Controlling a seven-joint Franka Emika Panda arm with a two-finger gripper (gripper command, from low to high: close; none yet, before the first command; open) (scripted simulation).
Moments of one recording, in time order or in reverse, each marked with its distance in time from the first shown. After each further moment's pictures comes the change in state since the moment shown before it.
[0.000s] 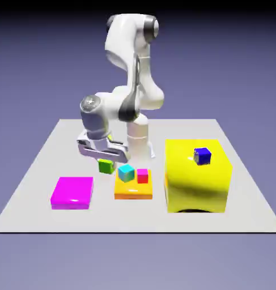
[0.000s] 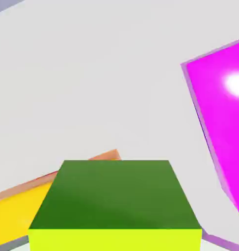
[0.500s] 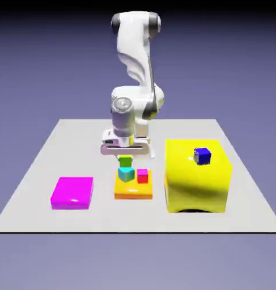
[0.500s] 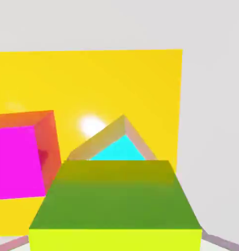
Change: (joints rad) arm 0.079 -0.088 0.010 -0.322 -0.107 0.235 -0.084
